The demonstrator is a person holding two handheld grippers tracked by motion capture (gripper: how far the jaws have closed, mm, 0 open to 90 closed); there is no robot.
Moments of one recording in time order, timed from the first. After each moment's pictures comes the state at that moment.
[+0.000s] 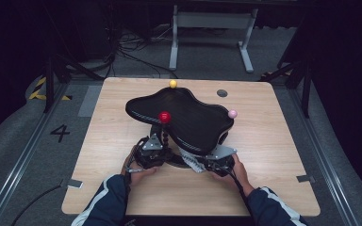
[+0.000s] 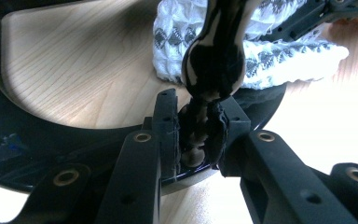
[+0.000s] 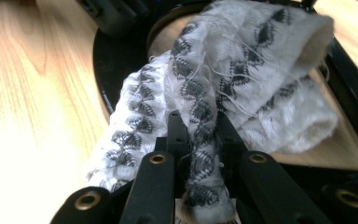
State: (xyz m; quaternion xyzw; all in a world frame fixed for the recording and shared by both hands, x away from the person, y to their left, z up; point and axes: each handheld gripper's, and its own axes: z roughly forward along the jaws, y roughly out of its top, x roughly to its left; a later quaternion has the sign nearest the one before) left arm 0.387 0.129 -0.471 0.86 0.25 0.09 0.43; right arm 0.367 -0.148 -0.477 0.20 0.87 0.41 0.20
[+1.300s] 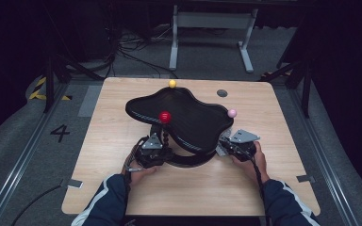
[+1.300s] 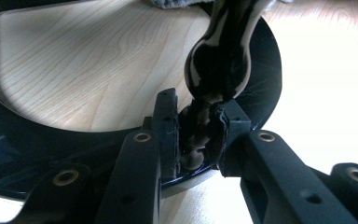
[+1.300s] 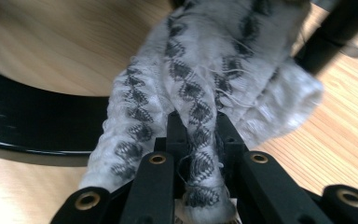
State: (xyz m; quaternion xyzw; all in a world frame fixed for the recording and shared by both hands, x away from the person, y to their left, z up) left arm 0.390 0.129 -0.473 0.86 0.25 0.07 0.43; right arm 0.412 -0.222 -0.479 0.30 0.83 0.39 0.25
